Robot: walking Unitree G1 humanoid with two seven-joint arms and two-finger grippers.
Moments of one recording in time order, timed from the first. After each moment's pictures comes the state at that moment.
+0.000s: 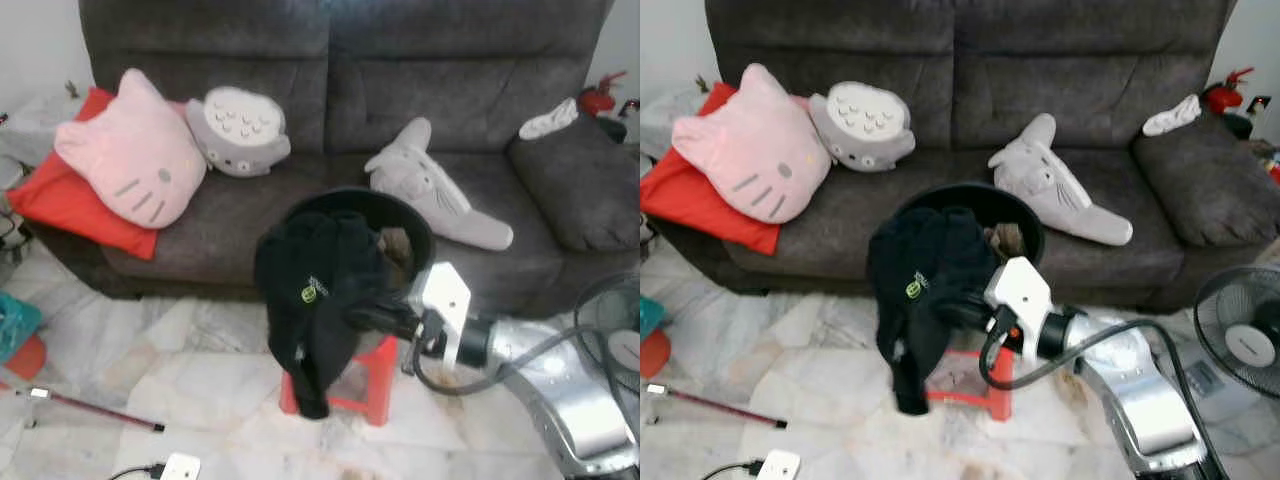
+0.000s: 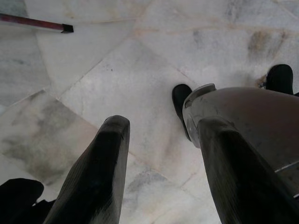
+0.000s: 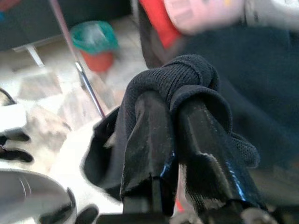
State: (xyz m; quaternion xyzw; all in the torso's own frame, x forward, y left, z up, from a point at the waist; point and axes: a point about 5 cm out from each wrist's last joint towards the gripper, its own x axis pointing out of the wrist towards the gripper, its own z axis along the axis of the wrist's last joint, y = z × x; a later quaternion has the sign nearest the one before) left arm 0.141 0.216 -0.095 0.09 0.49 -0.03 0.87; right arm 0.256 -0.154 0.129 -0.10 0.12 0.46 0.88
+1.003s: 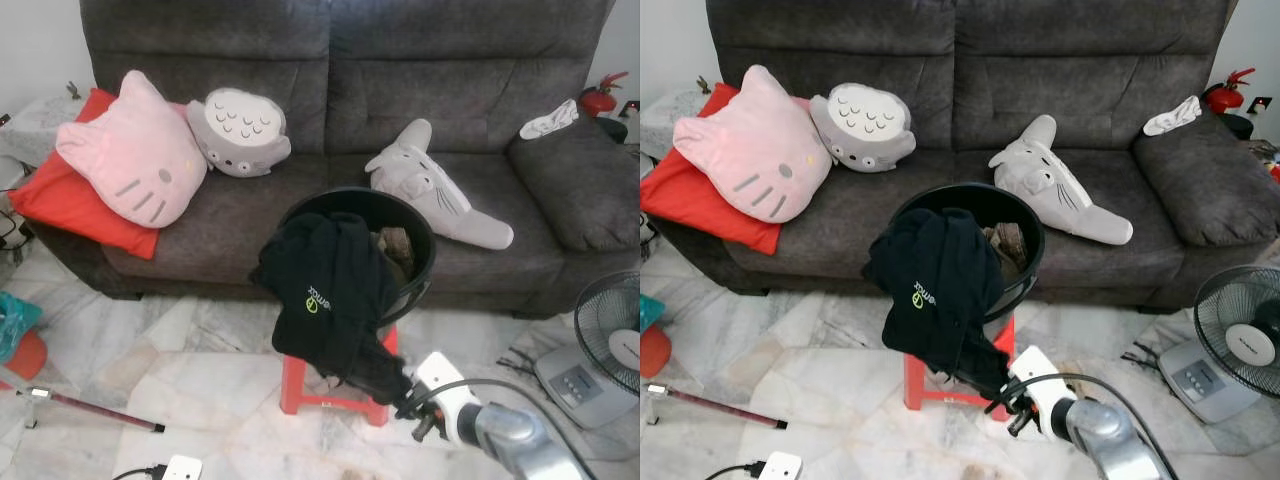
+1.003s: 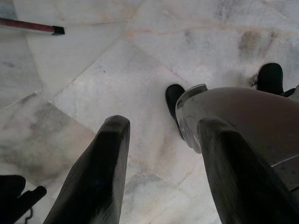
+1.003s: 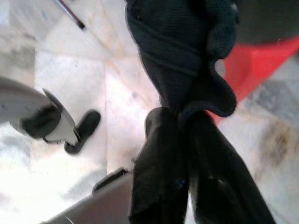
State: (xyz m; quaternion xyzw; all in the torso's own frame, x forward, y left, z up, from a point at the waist) left arm 0.141 0.215 -0.095 0.08 0.49 -0.05 0.87; right arm 0.223 -0.190 -0.012 -0.15 0.39 0.31 0.85
